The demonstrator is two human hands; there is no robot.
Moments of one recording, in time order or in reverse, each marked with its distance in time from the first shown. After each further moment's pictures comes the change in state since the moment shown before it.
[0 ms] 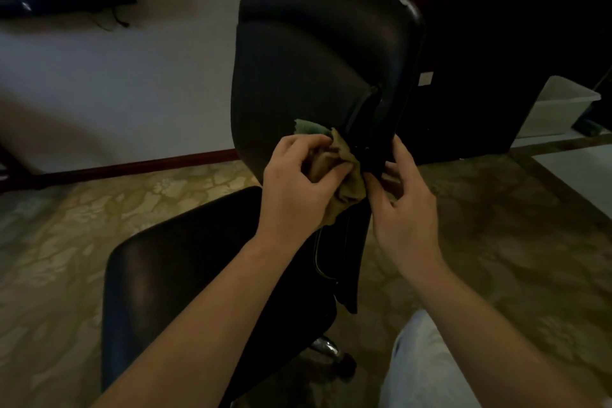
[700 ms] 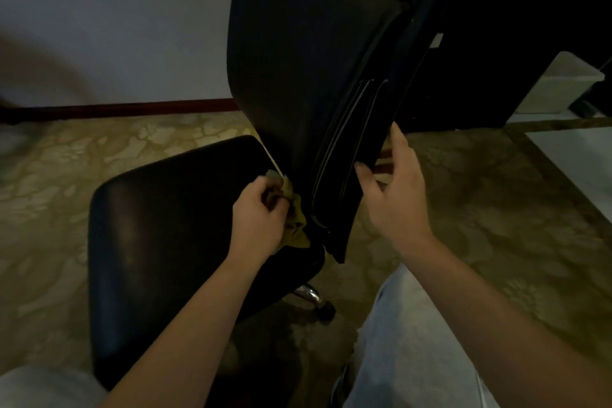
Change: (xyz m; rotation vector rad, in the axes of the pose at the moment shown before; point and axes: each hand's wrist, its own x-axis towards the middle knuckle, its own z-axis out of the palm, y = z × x) left_hand -0.105 -0.095 -0.010 -0.110 -0.108 -0.548; right_hand -0.033 0.050 0.007 -0.256 -0.096 0.028
